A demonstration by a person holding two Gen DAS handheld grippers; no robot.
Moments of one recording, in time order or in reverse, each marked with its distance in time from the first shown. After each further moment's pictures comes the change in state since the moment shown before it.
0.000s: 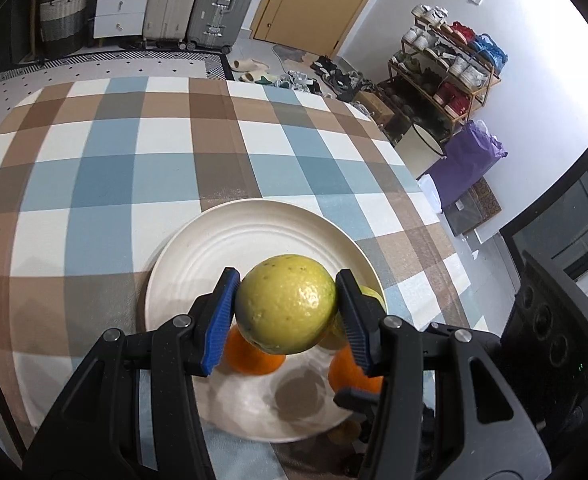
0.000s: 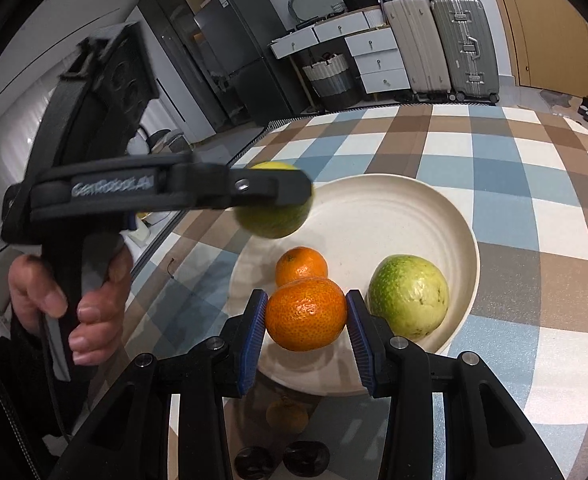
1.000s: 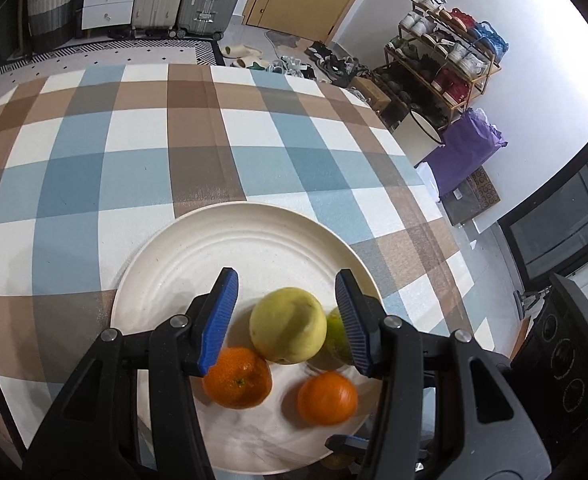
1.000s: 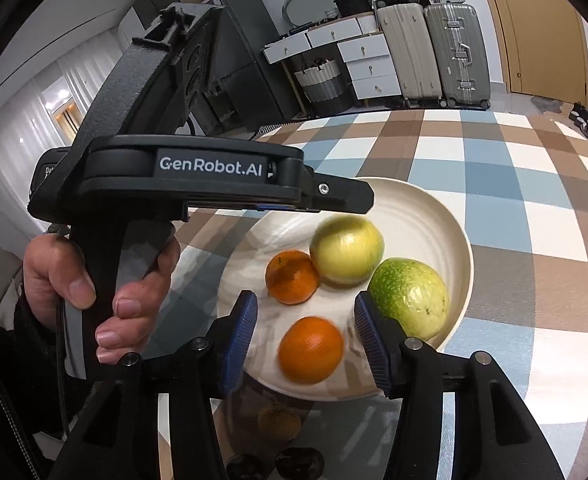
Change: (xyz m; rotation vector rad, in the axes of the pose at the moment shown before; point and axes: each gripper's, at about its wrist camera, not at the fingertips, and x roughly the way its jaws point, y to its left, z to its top) left arm 0.031 -0.011 0.012 0.008 0.042 -0.015; right arm -0.003 0.003 -0.004 0.003 -0.034 -0.045
